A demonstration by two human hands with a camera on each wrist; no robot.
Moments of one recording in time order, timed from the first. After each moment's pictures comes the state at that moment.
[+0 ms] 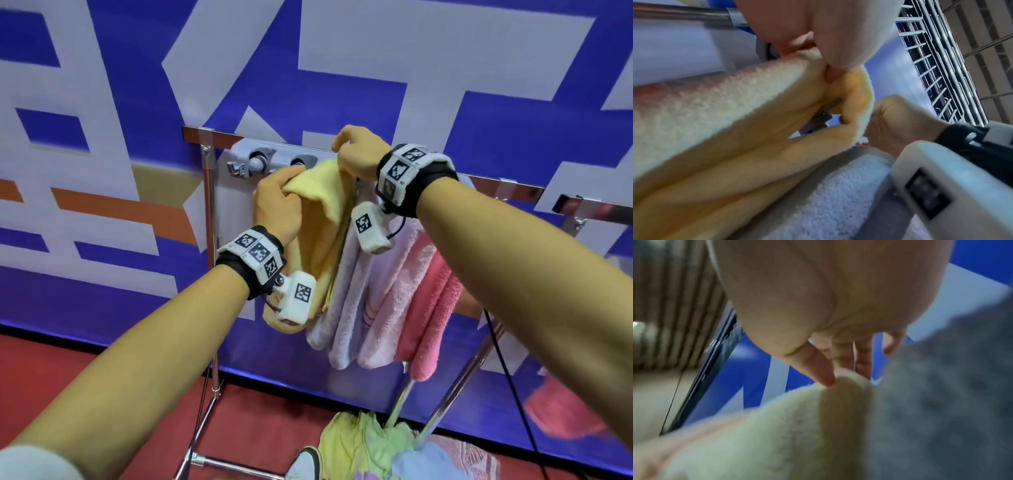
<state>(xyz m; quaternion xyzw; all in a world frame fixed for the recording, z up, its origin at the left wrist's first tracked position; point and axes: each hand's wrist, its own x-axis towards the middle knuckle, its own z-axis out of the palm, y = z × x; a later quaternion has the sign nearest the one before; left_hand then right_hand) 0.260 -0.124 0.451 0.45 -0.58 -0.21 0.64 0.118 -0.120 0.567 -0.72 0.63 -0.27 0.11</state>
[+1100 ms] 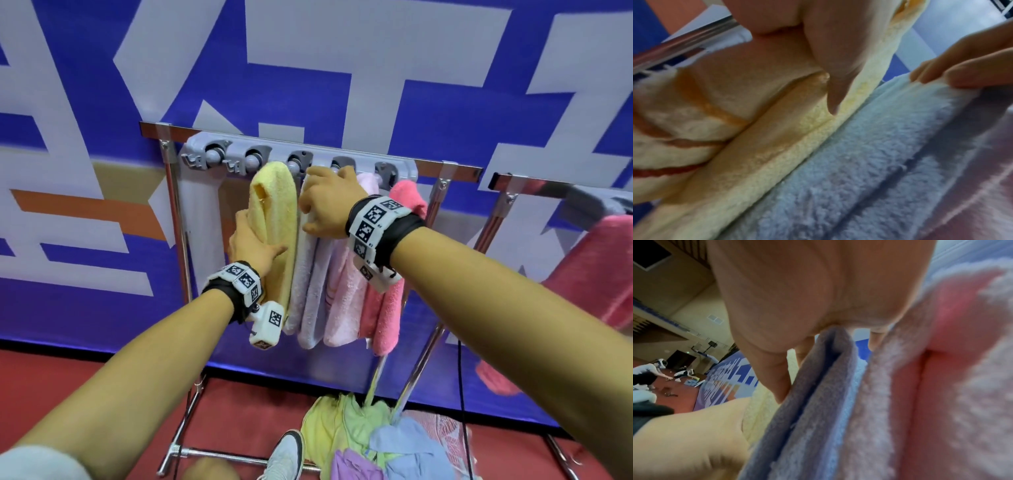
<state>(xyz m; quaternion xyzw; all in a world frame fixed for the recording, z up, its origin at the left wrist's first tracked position) 0.232 -0.101 0.368 0.59 -0.56 -0.22 0.53 0.074 -0.064 0.498 -0.83 0.51 -0.03 -0.23</state>
